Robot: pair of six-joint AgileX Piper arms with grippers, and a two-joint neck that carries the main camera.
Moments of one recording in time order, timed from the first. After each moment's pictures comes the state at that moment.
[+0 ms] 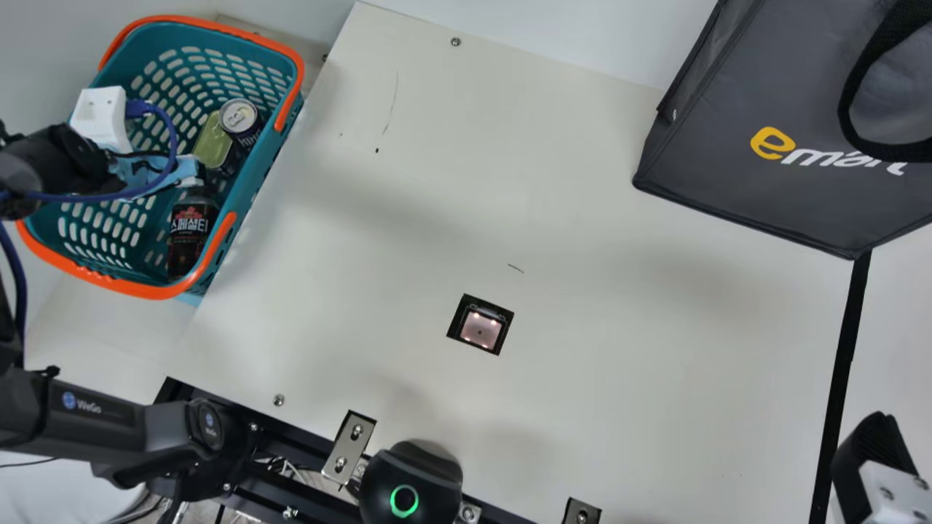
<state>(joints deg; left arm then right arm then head) 38.2 101.6 -48.8 -7.0 19.3 18.3 0.7 42.6 -69.8 -0.7 69.6 -2.3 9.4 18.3</state>
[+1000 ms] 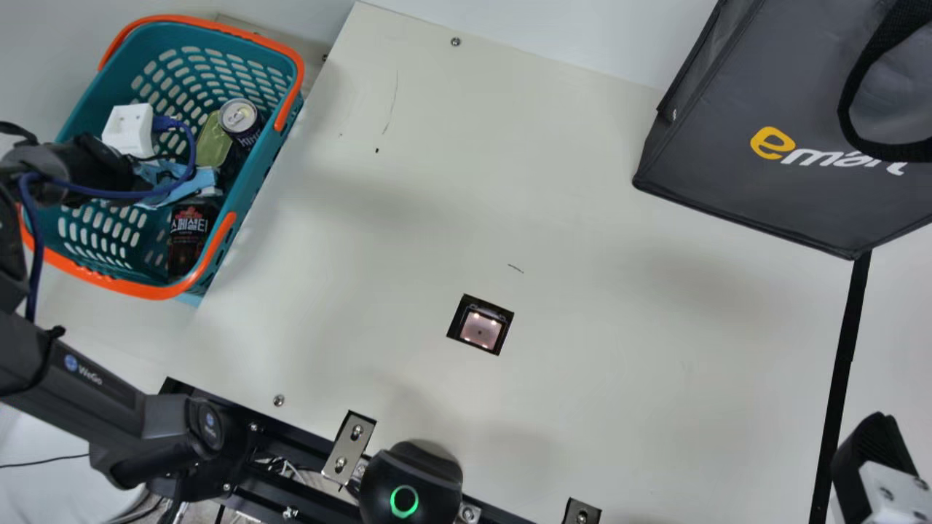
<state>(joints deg) 38.4 113.0 -51.1 -20.3 13.4 32.3 0.7 42.6 -69.8 -0.7 69.6 -2.3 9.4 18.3</state>
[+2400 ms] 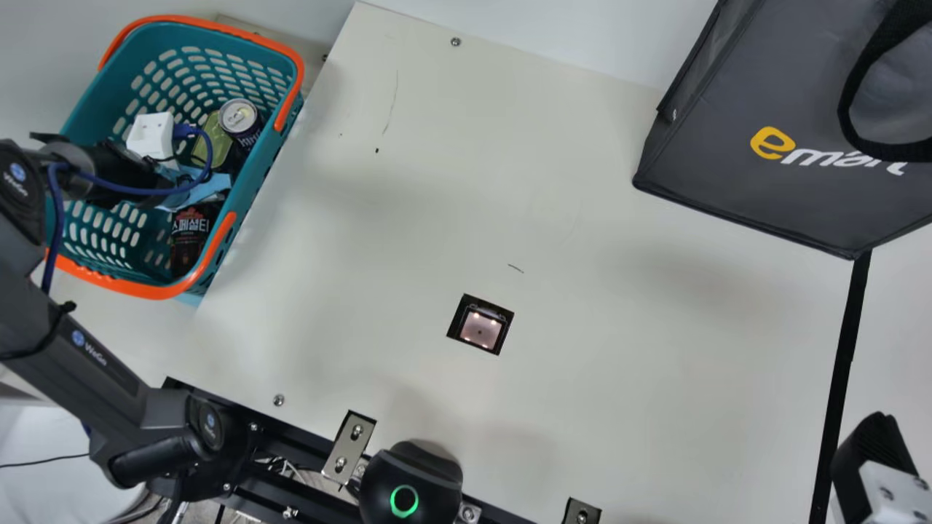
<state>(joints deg) 37.5 121.0 -53.5 -30.7 9.5 40.8 0.7 42.6 -69.8 -0.7 69.5 -2.3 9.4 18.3</state>
